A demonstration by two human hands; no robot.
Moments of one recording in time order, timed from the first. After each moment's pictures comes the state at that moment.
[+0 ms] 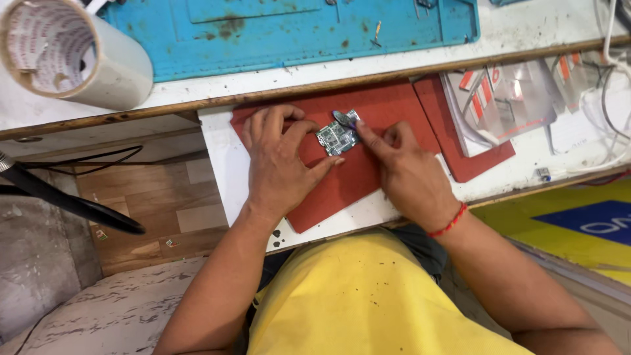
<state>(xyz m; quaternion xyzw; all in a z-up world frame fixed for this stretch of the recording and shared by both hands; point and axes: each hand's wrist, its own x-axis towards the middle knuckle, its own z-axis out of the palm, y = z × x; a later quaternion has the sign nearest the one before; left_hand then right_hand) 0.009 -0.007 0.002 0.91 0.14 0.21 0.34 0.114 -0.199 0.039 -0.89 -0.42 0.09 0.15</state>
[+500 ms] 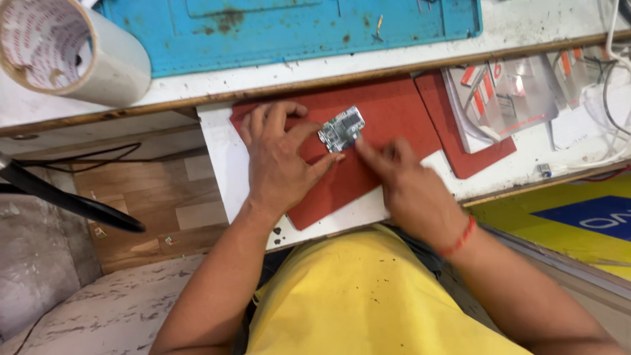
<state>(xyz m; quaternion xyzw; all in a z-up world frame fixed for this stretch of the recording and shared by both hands) 0.009 -0.005 0.006 0.91 0.13 0.20 0.33 0.100 -0.216 0.040 -0.86 -0.44 0.15 0.20</state>
